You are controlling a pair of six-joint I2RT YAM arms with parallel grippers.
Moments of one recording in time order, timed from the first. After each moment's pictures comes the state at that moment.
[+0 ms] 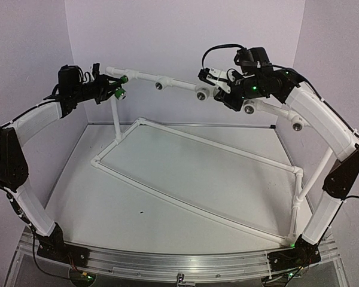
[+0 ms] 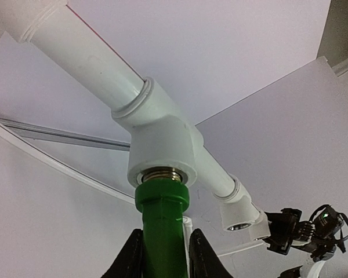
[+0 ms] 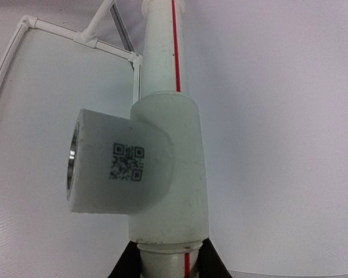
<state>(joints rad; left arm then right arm) -0.18 1.66 1.52 0.04 0.73 -0.88 0.67 1.76 2.06 -0.84 0.11 -0.79</state>
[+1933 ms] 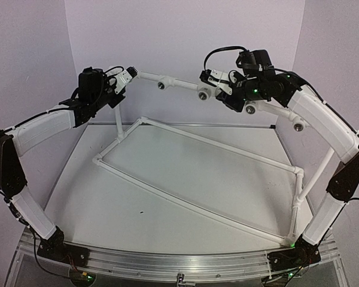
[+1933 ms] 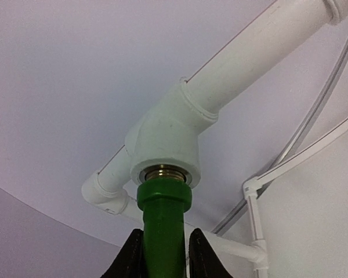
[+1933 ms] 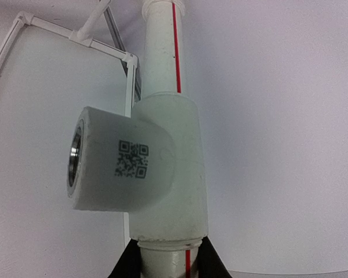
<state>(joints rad) -0.46 1.61 1.43 0.11 -0.21 0.86 0.67 1.71 1.97 -0.77 0.14 -0.82</state>
